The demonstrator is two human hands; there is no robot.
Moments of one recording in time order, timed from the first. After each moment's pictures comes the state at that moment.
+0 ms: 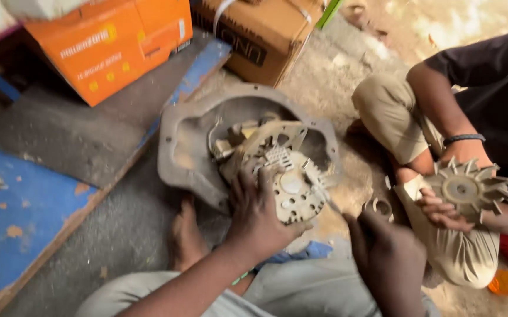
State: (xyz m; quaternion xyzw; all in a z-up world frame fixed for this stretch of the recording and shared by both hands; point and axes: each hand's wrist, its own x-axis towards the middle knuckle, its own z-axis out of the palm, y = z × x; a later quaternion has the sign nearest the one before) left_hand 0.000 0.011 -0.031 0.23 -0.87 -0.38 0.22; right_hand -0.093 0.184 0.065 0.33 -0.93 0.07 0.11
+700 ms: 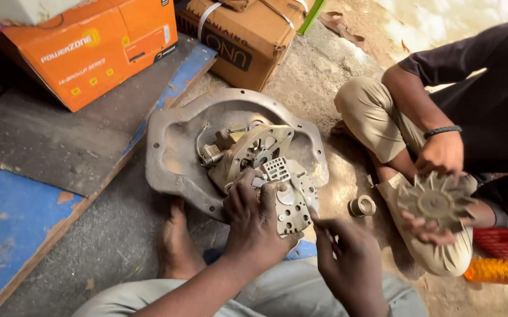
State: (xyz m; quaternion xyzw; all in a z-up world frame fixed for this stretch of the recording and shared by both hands) left_hand 0.012 0.022 -0.004 0.21 -0.86 -0.39 0.25; right_hand -0.064 0.165 0.056 0.34 -0.90 0.27 0.03
